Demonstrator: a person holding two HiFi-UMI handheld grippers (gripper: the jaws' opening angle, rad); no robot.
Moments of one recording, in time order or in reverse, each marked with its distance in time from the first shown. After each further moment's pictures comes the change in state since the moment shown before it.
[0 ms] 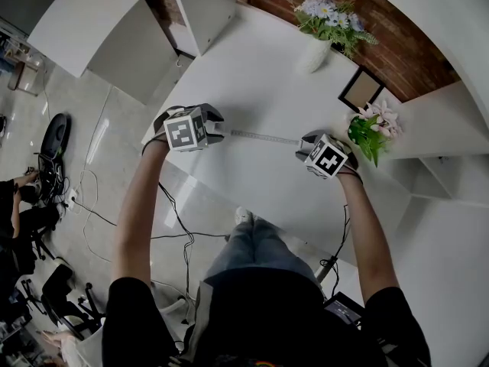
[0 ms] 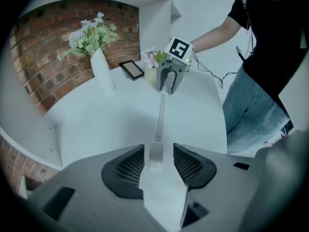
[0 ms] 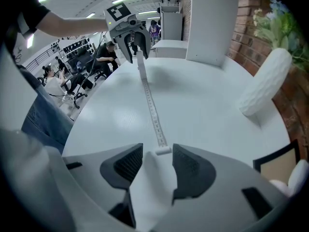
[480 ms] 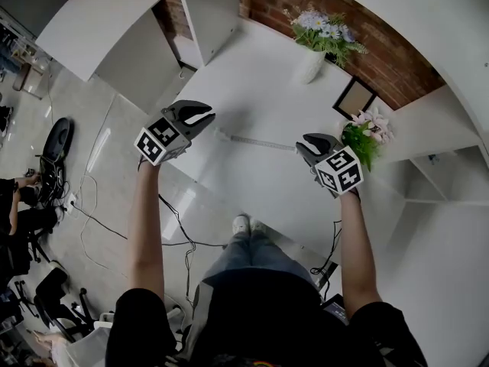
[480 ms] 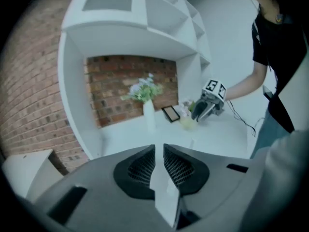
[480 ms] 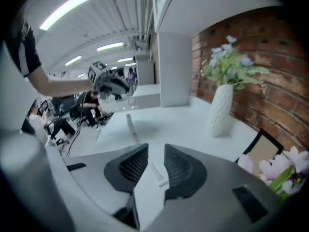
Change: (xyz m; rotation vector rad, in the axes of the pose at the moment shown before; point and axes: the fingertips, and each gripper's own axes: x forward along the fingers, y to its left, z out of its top) left arm -0.117 0.027 0.045 -0.267 -0.467 0.411; right arm -0.099 -0.008 0.056 0.270 -0.504 -0.160
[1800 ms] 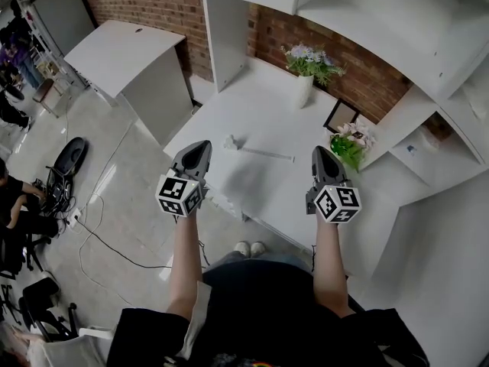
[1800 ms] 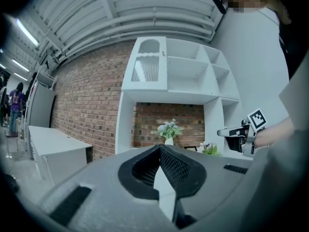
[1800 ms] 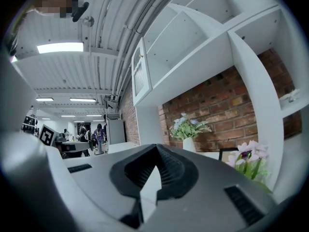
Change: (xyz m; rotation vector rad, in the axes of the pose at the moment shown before) left arm -0.125 -0.099 0.038 -0.304 -0.464 0.549; right arm -0.156 0.045 0.060 0.270 -0.730 -0.374
